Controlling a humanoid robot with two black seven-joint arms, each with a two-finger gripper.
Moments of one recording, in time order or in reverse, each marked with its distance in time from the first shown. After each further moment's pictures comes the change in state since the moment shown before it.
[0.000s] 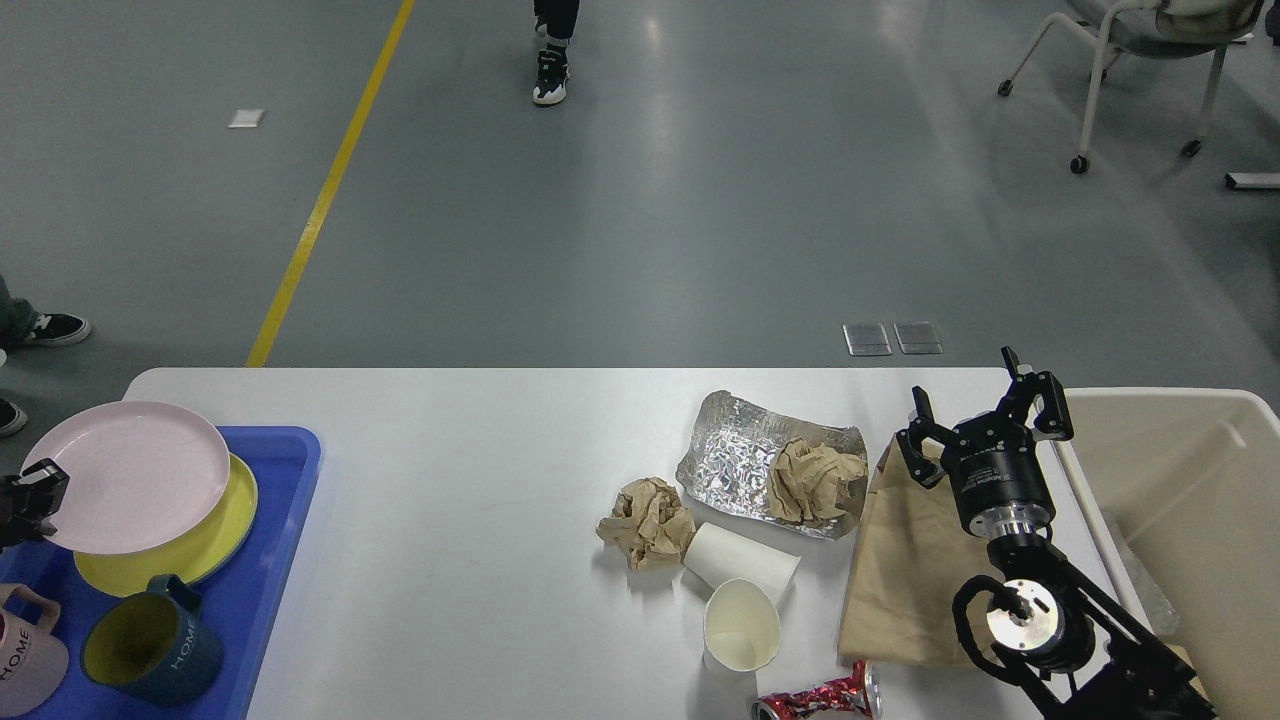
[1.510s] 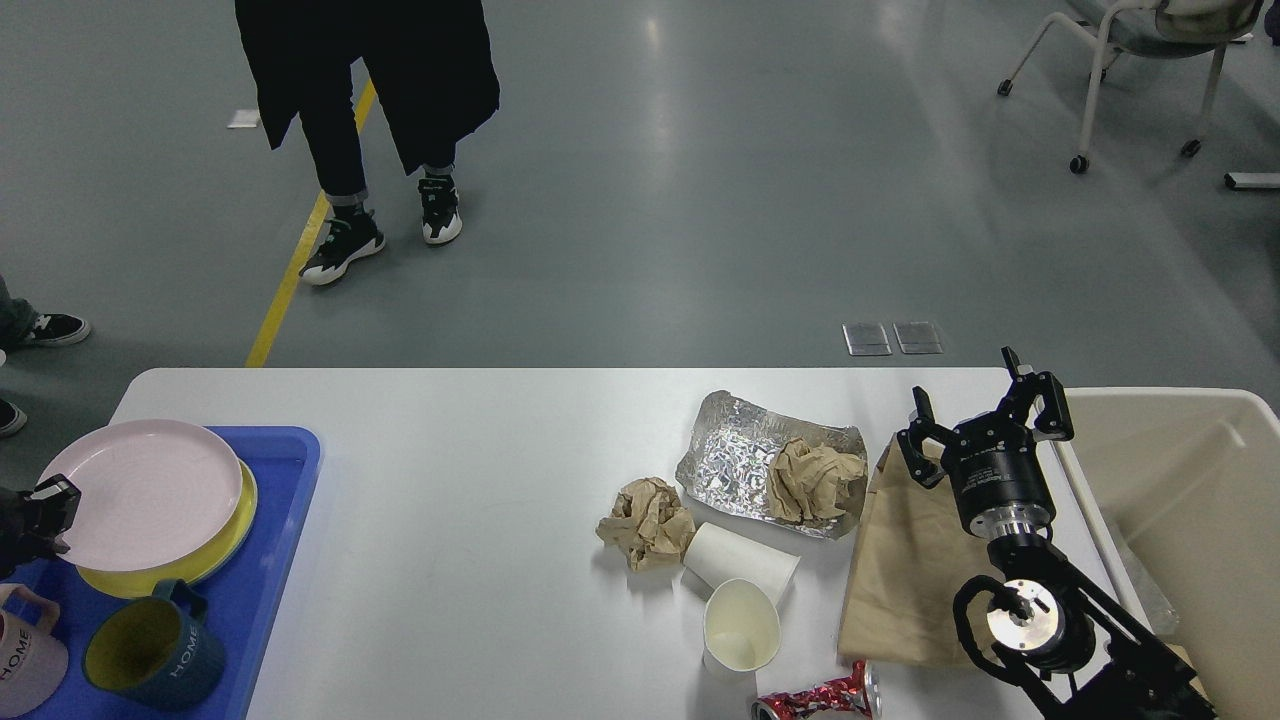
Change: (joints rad) left arm -0.023 0.013 0.006 -0.087 -0.003 0.016 0.010; right arm 0.000 0.000 0.001 -0.001 0.000 0.000 0.000
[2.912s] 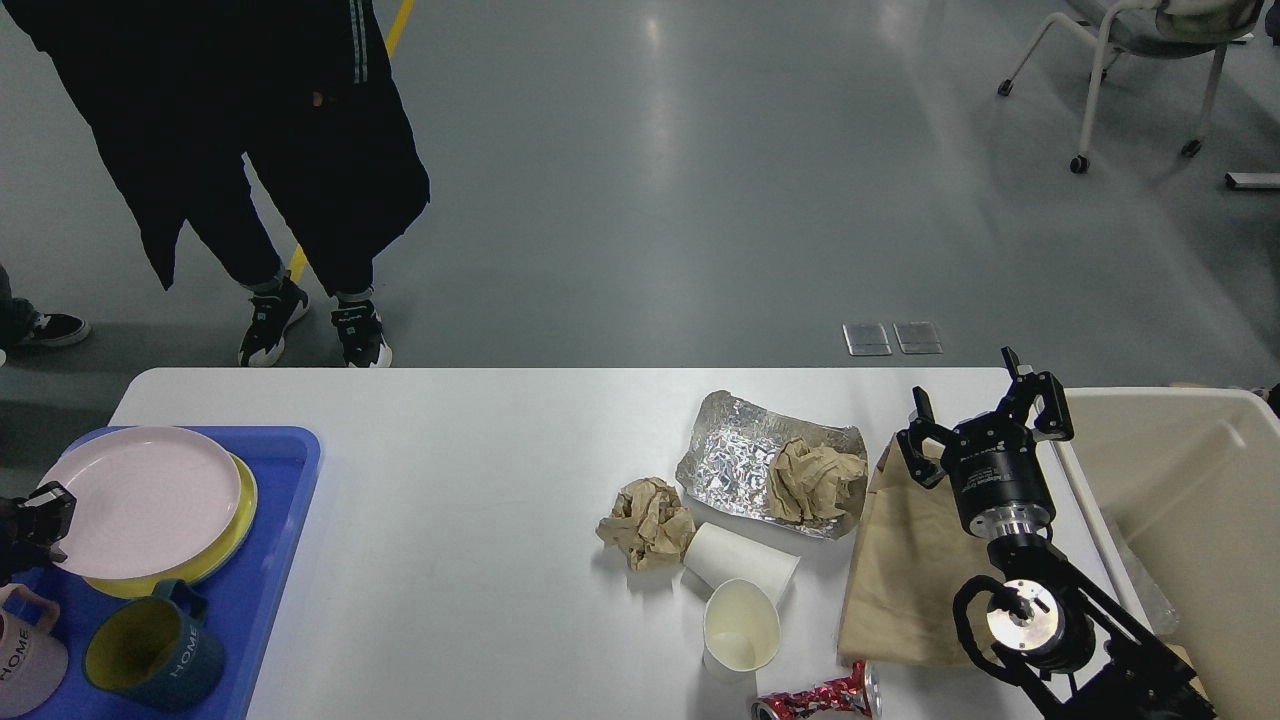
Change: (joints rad) left arm -0.005 0.019 0.000 -0.015 -0.001 -0.015 -0.006; right arm 0.000 0.000 0.000 0.000 0.000 0.000 0.000
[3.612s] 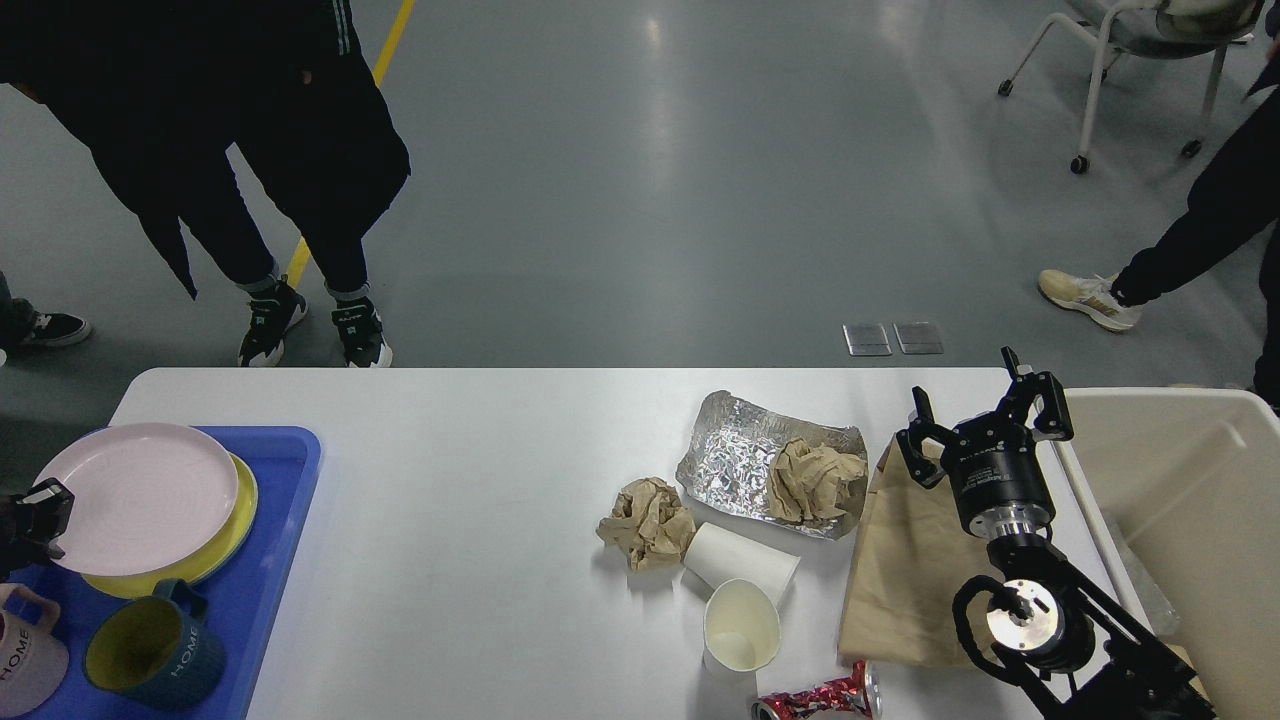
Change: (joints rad) left arm -0.005 0.002 0.000 -0.005 0.002 -0.002 0.008; right arm 0.000 0.000 0.000 0.001 0.000 0.000 0.000
